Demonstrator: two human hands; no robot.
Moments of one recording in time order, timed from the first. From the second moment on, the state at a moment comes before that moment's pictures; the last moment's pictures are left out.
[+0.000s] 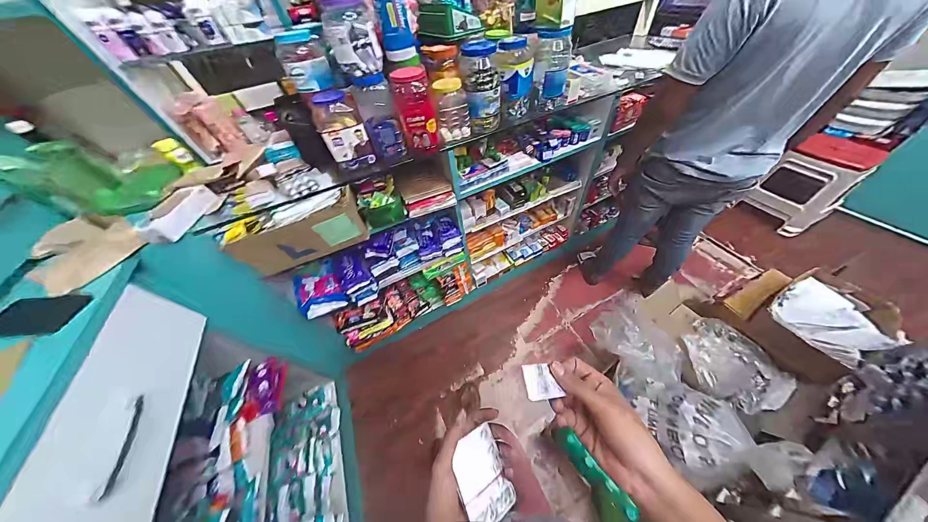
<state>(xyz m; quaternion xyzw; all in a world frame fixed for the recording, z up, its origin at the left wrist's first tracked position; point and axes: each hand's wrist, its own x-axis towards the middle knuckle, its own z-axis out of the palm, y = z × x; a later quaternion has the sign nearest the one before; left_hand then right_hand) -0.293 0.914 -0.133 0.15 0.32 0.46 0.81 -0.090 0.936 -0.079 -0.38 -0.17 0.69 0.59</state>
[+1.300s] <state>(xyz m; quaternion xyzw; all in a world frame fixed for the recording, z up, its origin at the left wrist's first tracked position) 0.214 1.708 -0.100 0.36 0.21 0.22 0.88 0.486 1.641 -0.056 -0.63 -0.41 0.08 0.65</state>
